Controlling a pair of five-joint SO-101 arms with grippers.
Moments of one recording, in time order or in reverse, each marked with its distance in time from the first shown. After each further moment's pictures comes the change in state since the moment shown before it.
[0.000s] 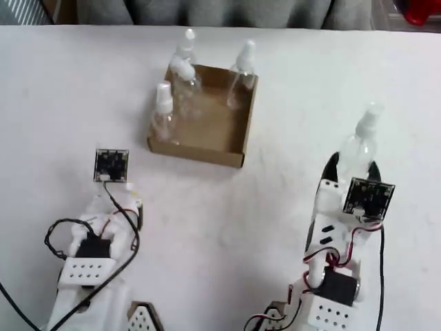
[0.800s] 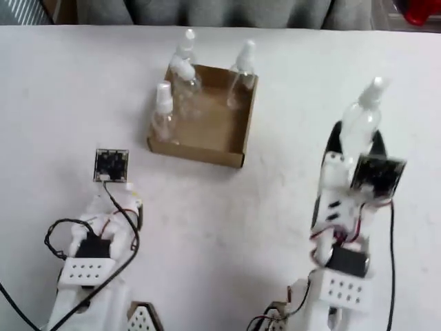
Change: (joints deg) left arm 0.0 0.0 0.0 0.0 0.0; right arm -1.3 28.8 -17.1 -16.0 -0.4
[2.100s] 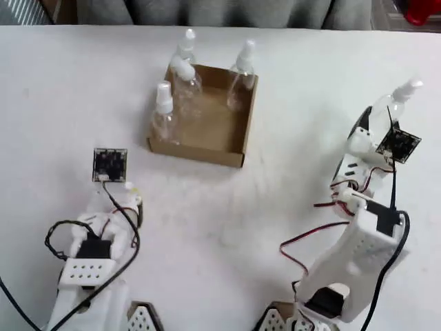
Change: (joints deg) left arm 0.0 0.0 0.9 -4.8 0.0; right arm 9.8 98.5 -29.1 -70.6 -9.6
